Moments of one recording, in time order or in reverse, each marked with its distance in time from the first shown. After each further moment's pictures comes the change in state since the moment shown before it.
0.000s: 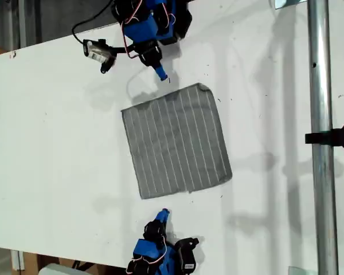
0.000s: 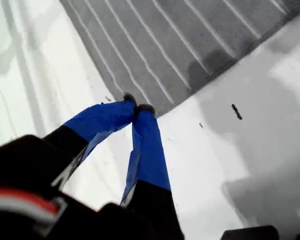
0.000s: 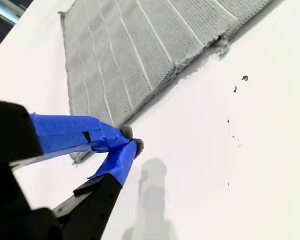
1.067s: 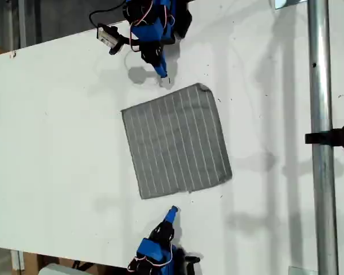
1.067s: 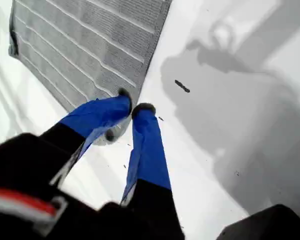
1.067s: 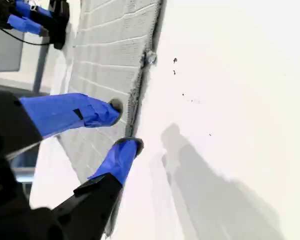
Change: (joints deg) arm 0 8.4 -0.1 0.0 0.4 32.7; arm 1 10.3 34.4 30.8 7.4 20.3
